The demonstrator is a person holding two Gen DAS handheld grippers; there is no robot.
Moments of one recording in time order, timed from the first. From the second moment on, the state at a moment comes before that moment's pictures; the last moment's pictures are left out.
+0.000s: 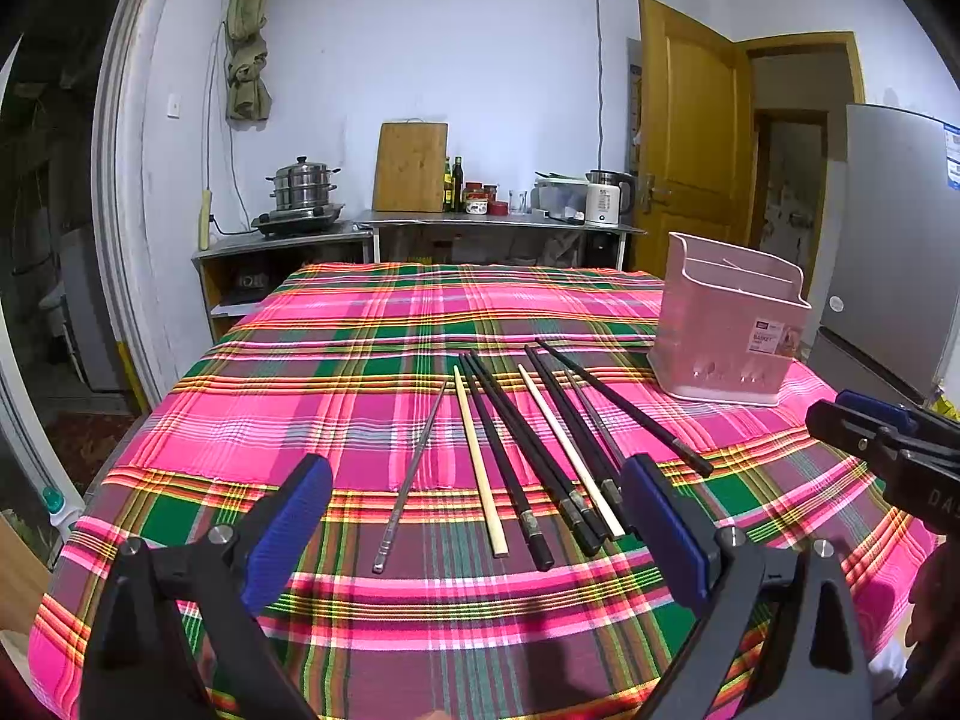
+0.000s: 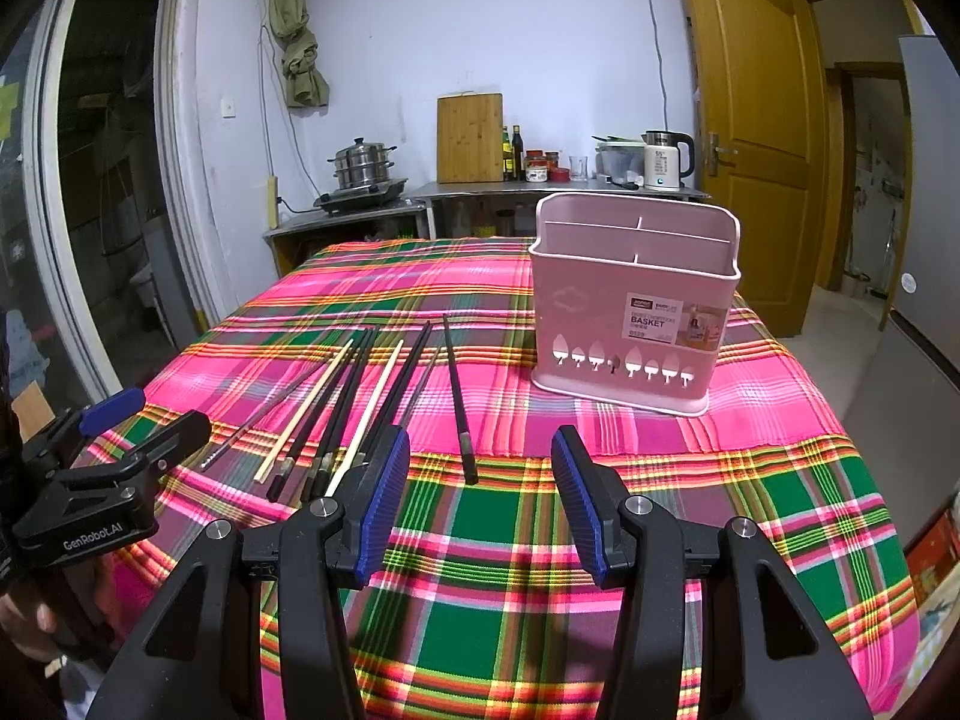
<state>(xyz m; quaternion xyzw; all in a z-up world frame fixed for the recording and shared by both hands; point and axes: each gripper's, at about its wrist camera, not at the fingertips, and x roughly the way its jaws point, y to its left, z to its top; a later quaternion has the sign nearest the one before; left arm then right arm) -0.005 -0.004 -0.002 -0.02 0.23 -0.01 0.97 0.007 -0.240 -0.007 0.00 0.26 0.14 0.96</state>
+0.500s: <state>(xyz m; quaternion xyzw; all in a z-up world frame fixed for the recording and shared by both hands) -0.005 -0.007 -0.005 -0.02 0.23 -0.02 0.97 0.008 -0.241 -0.010 0.00 0.26 0.14 0.96</state>
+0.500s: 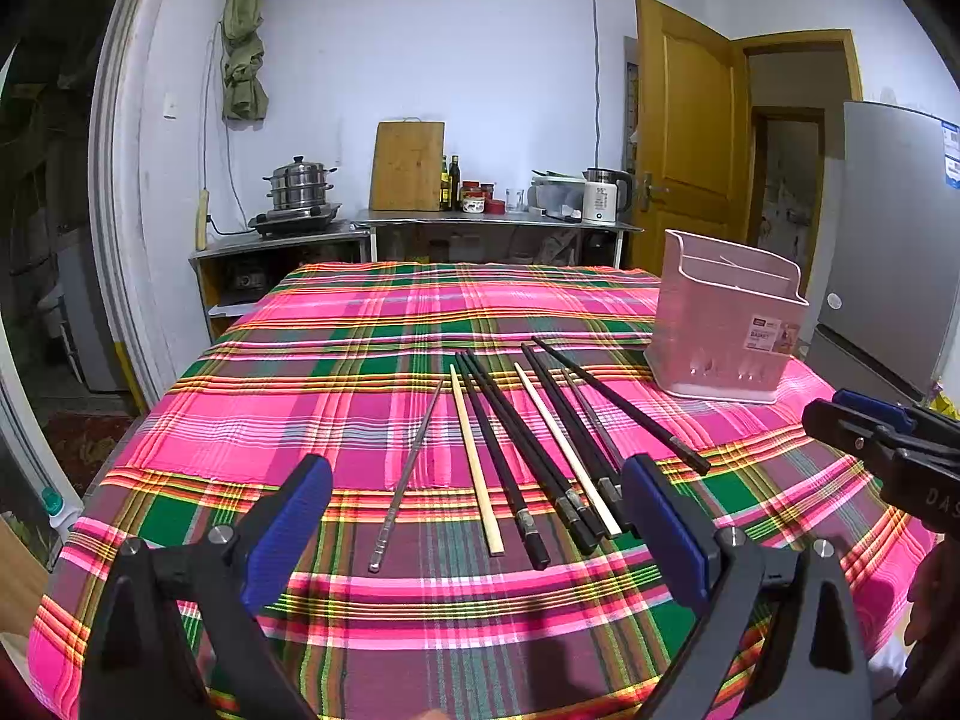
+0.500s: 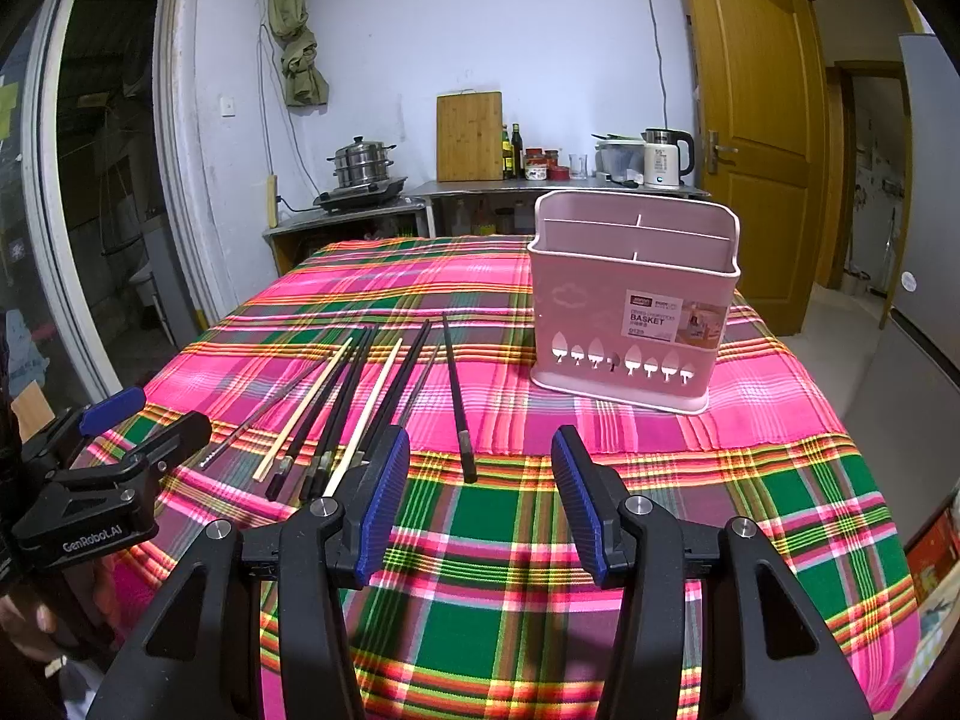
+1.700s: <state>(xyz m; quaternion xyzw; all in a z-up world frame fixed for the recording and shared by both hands) 0.020 0.011 -0.014 -0.02 0.27 -0.02 0.96 0.026 -0.231 -0.010 -0.01 0.28 0.15 0.95</state>
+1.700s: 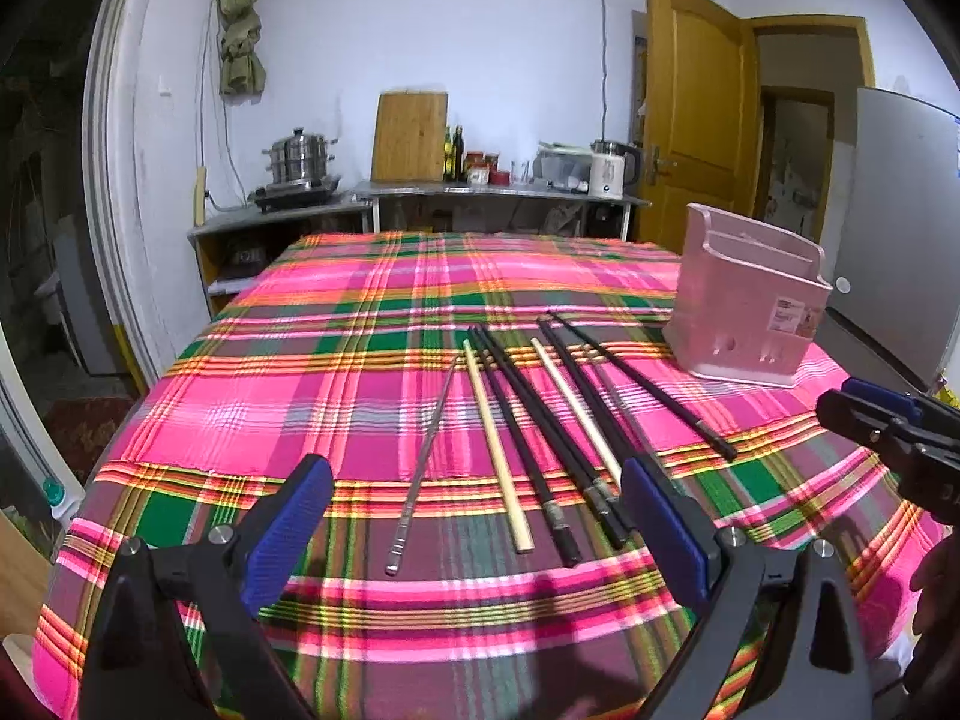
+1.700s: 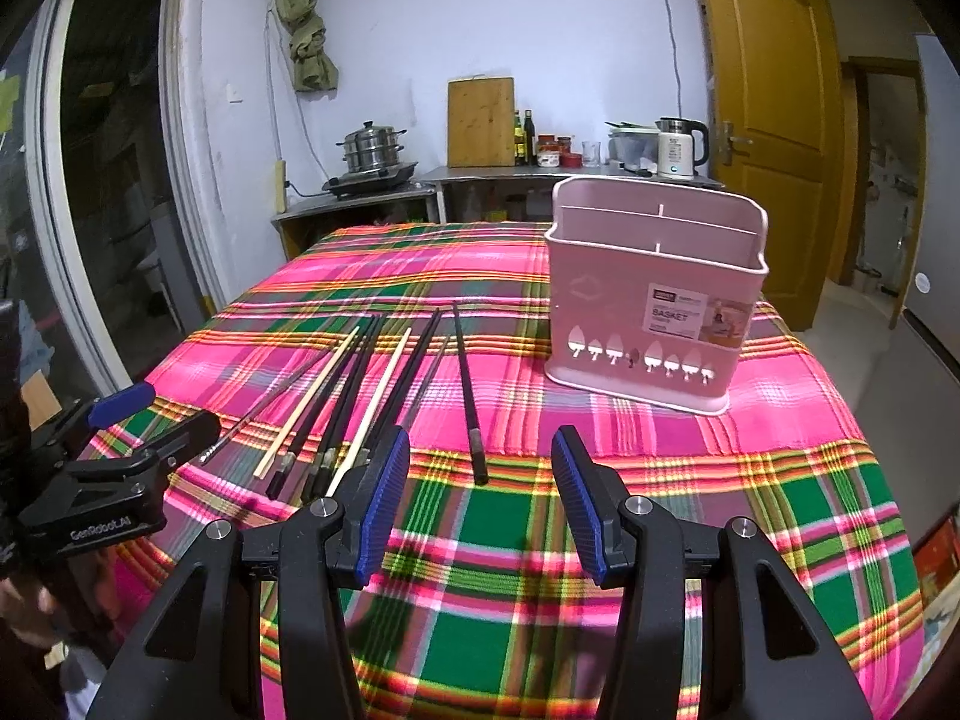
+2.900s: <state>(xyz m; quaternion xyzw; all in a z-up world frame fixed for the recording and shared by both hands) 0.155 0.040 -0.047 0.01 0.45 -0.03 0.89 0.189 -0.152 -0.057 -0.02 0.46 0.18 0.87</state>
